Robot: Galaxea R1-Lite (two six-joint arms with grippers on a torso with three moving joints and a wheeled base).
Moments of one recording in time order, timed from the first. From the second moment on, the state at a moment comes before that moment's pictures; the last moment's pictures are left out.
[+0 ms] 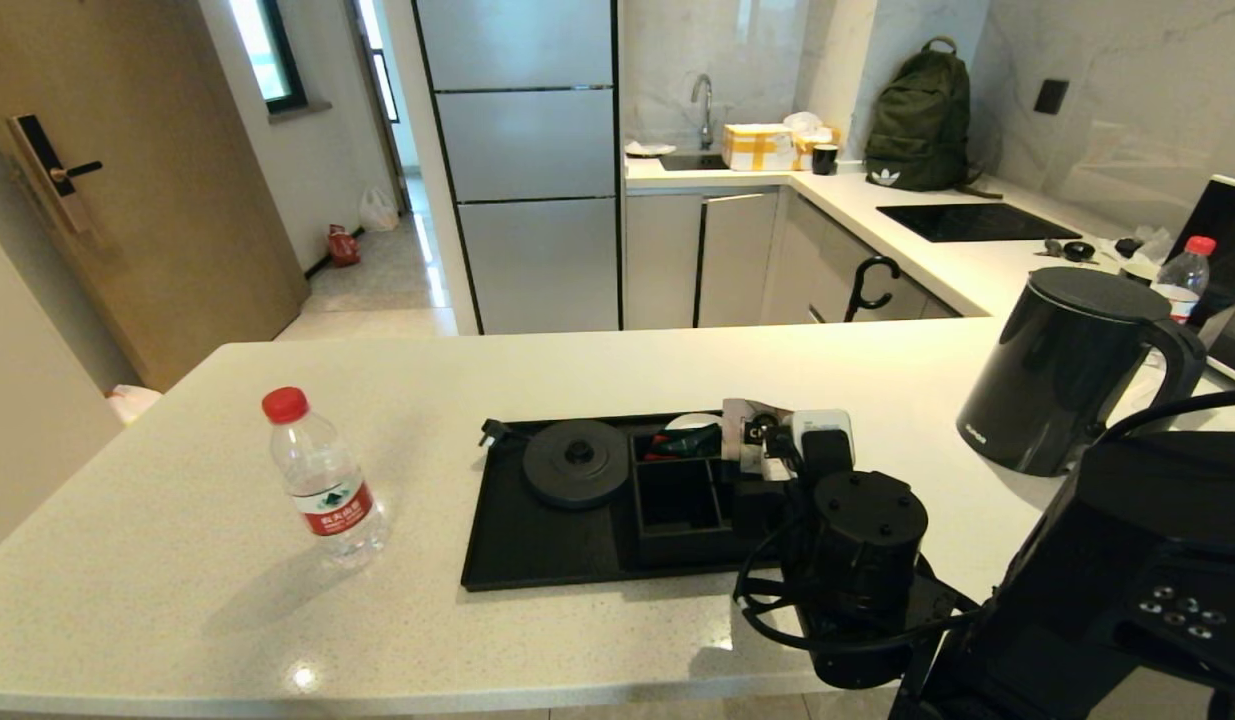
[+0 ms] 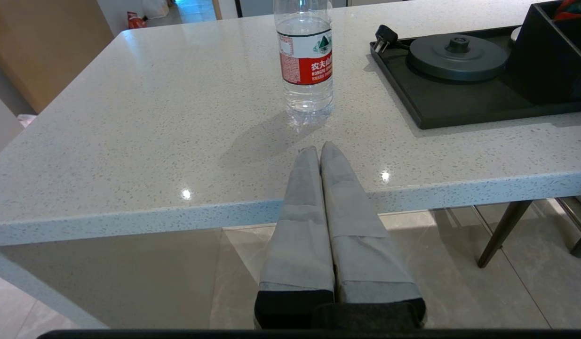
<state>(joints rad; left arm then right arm) 0.00 0.00 0.00 0.00 -0.01 0.08 0.77 2.16 -0.63 -1.45 -0.80 -0.03</state>
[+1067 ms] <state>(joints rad) 0.00 0.00 0.00 0.00 -0.01 0.08 0.69 1.85 -0.64 -1.19 -0.81 -0.04</state>
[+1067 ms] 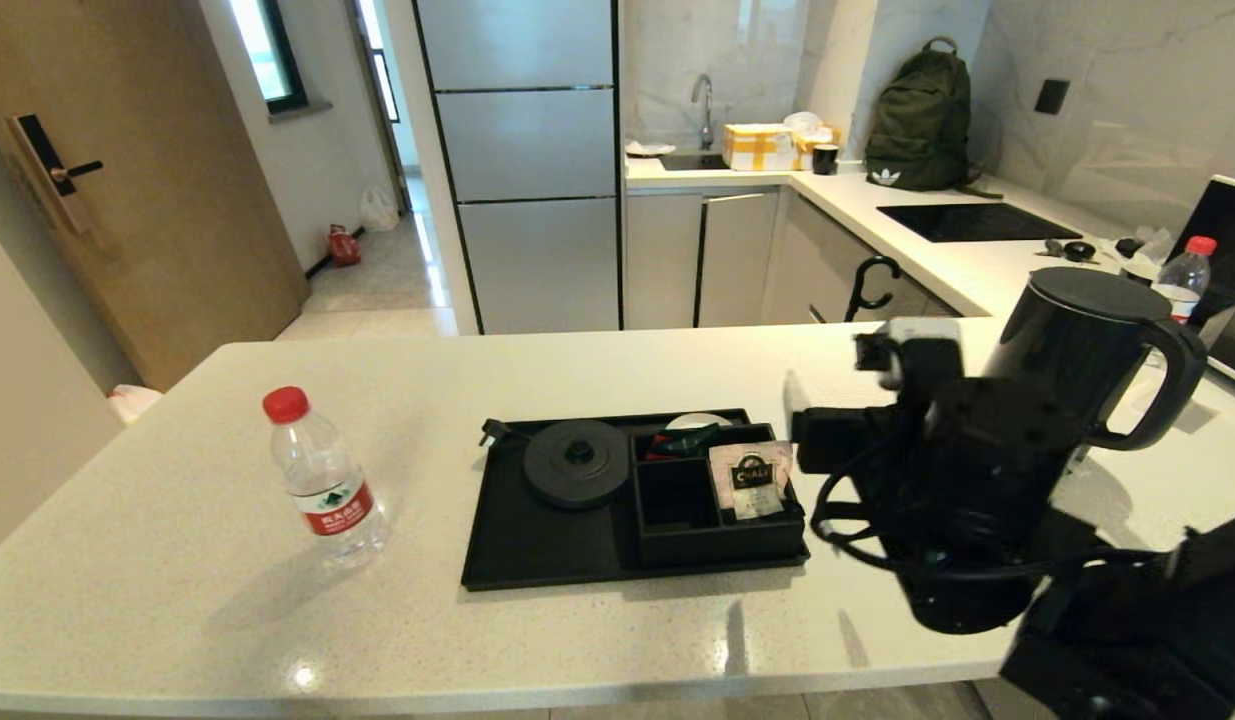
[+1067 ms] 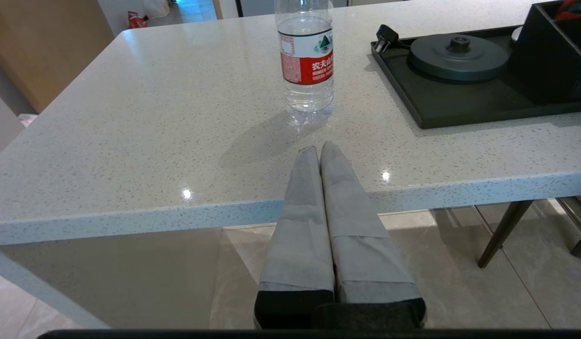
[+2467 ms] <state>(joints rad) 0.00 0.00 0.00 0.00 -0.01 0.08 0.08 1.98 -0.72 -1.02 -1.03 0.01</state>
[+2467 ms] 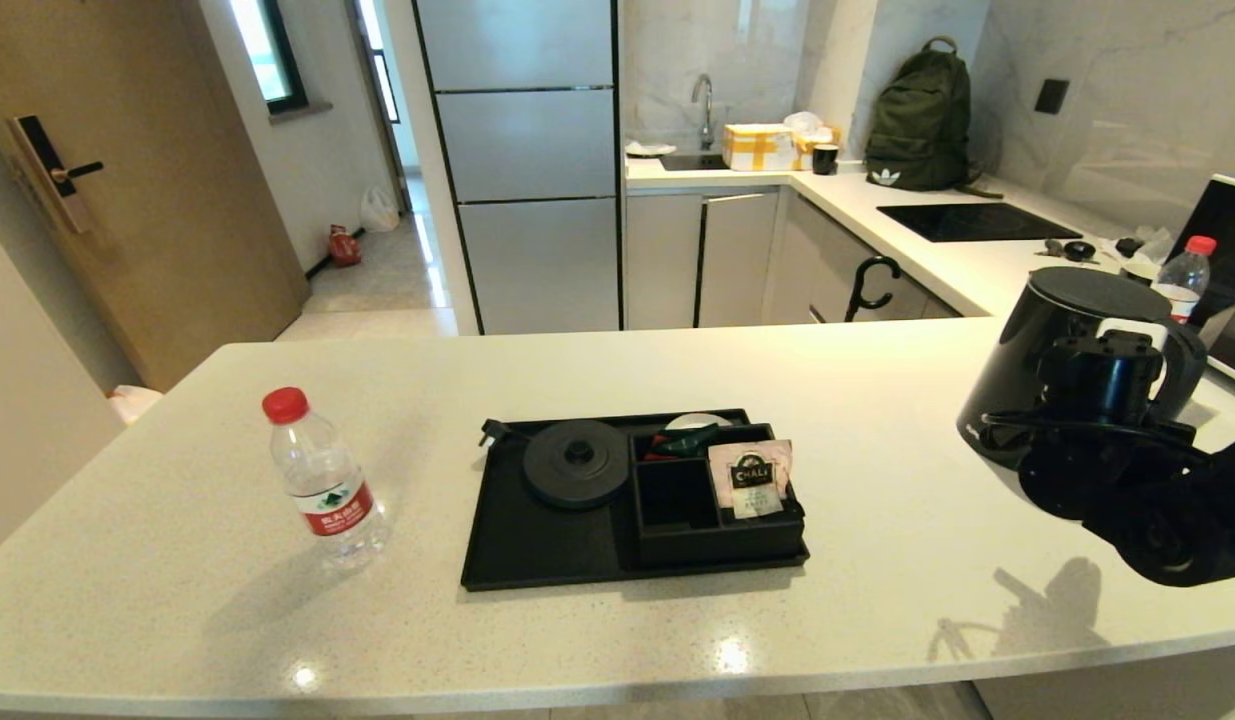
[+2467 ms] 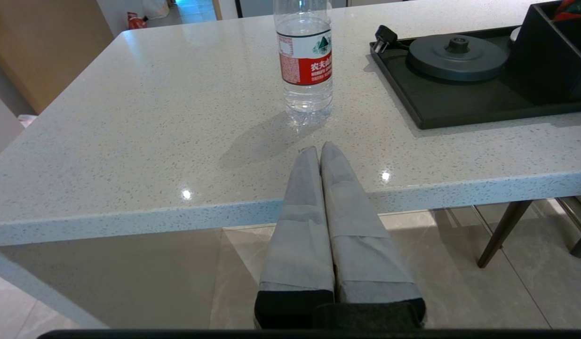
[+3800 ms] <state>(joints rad) 0.00 0.00 0.00 0.00 -0.01 0.08 0.00 2.17 -0.78 -1.29 -0.99 -0.09</state>
